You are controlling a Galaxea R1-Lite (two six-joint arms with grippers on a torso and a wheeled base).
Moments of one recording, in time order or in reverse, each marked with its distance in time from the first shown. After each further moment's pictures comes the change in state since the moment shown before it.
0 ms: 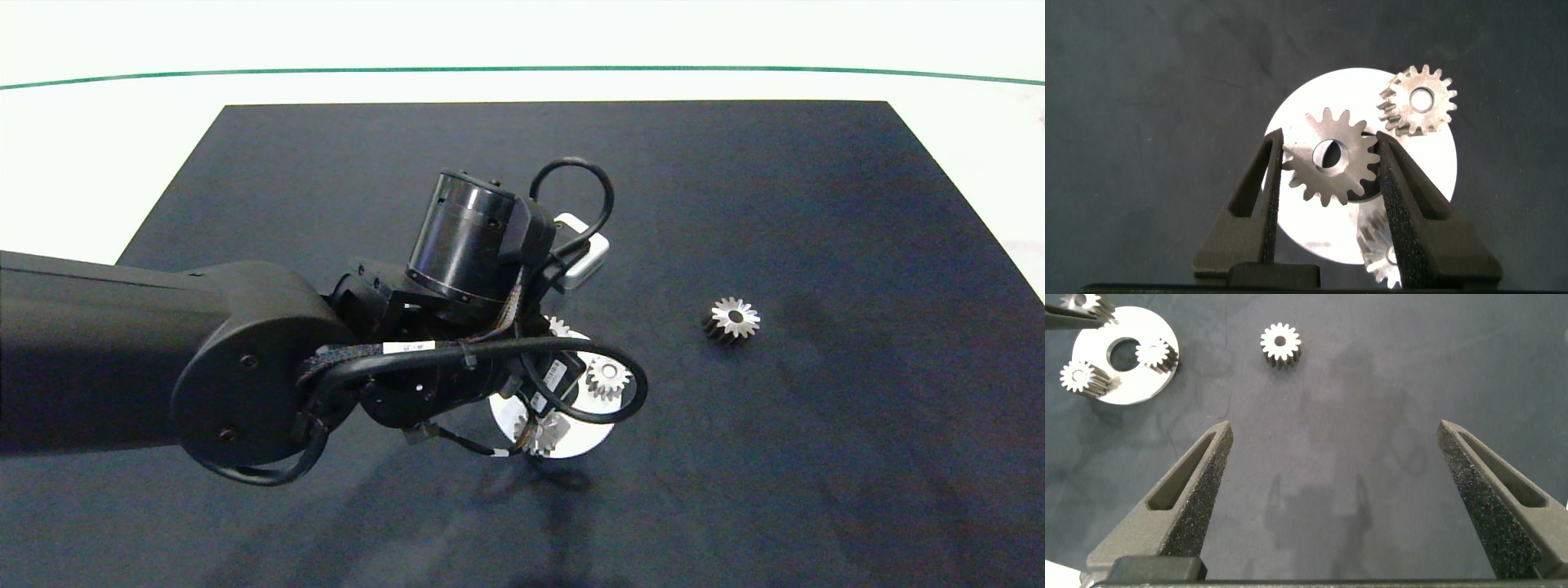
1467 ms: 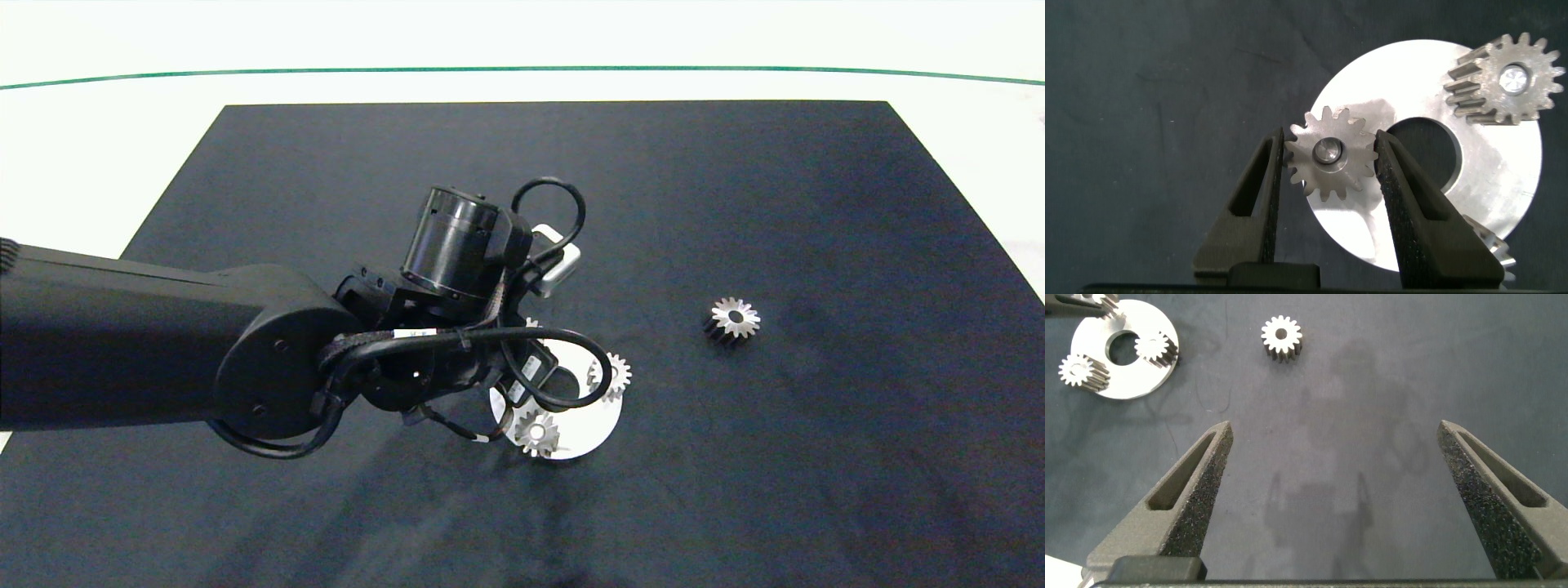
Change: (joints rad) left arm 0.068 0.035 0.009 -0.004 0.003 0.034; right arm 0.000 -0.009 0.019 0.000 0.000 0.001
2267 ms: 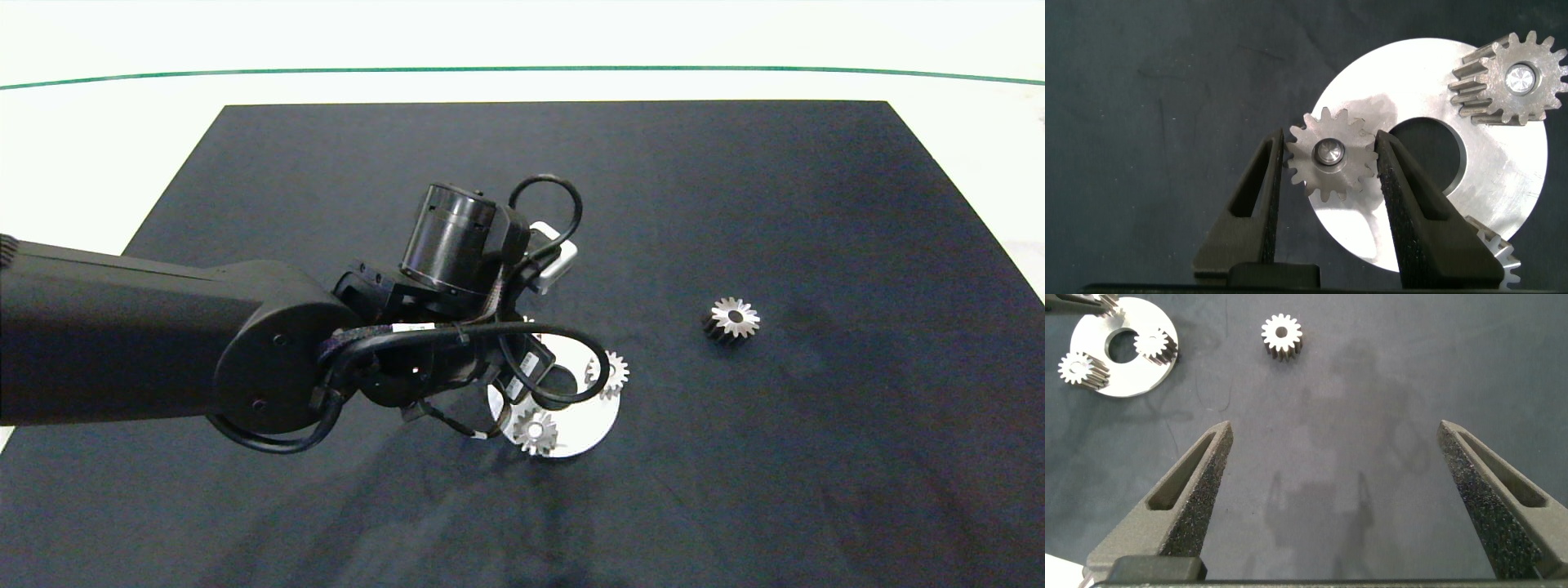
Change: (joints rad) left arm 0.010 -0.003 -0.009 0.006 0.014 -0.001; right arm 0.000 -0.002 0.005 -0.001 0.002 0.002
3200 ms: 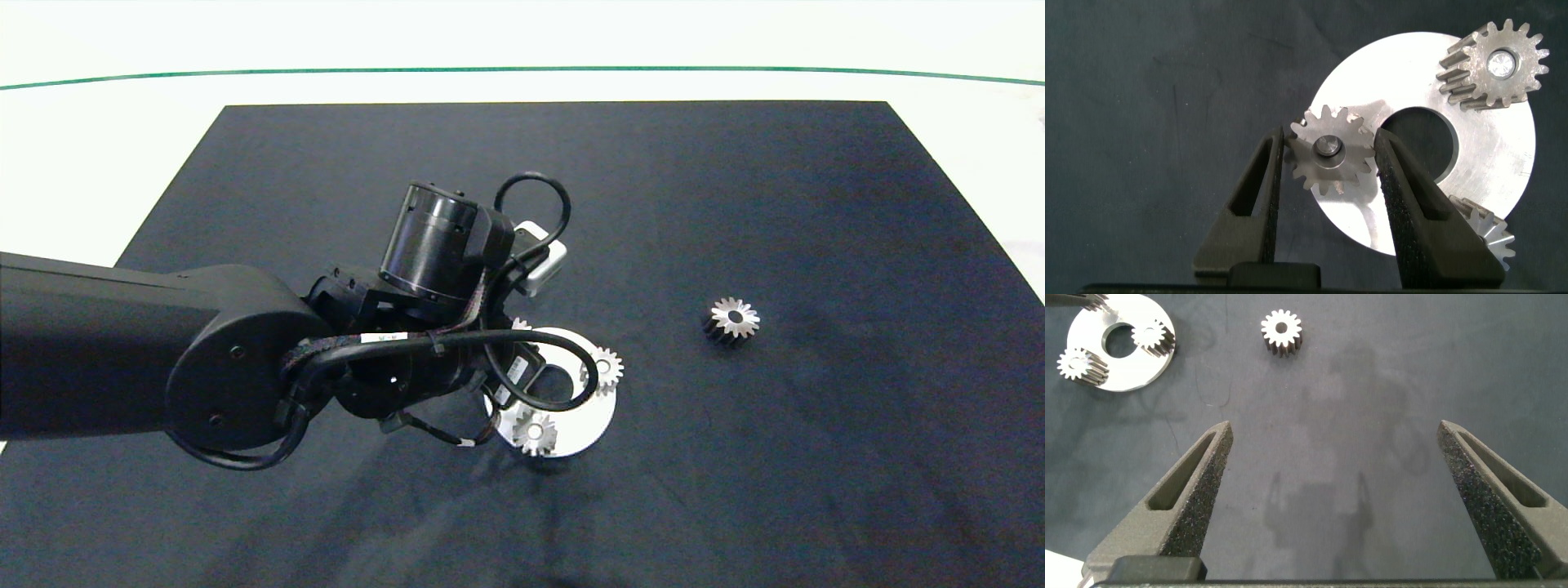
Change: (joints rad) left arm -0.002 -0.040 0.050 -0.004 0.004 -0.006; right arm 0.000 -0.024 0.020 0.001 -0.002 0.000
